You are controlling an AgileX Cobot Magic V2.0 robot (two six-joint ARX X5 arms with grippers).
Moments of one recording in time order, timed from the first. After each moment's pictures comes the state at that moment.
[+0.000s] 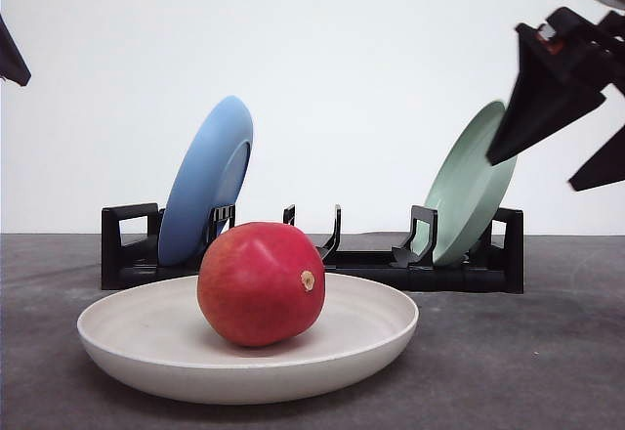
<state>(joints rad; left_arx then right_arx) -0.38 0.64 0.60 -0.47 -0.08 -0.17 0.31 0.96 0.55 -0.21 -0.26 0.11</state>
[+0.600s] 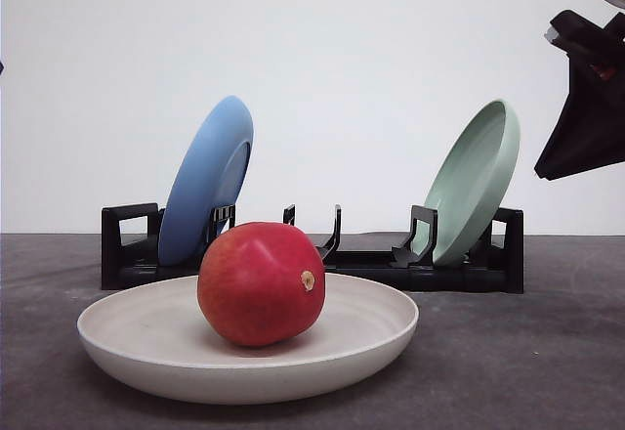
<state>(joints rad) -0.38 0.63 0.60 -0.44 -0.08 -0.18 0.30 0.96 0.55 -0.22 -0.26 0.14</state>
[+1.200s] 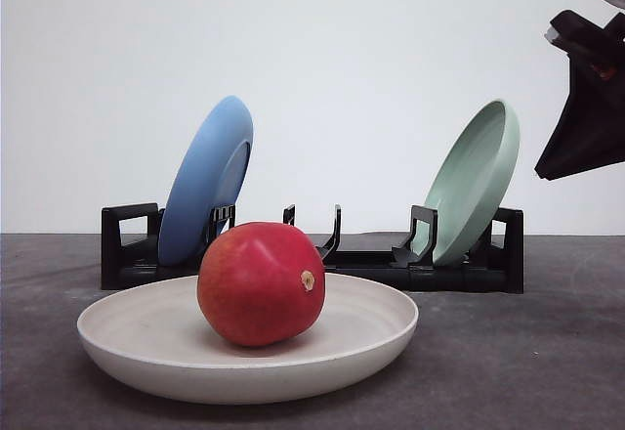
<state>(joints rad) -0.30 0.56 0.50 -0.36 -0.08 -0.14 0.30 0.96 0.55 -0.22 -0.26 0.14</state>
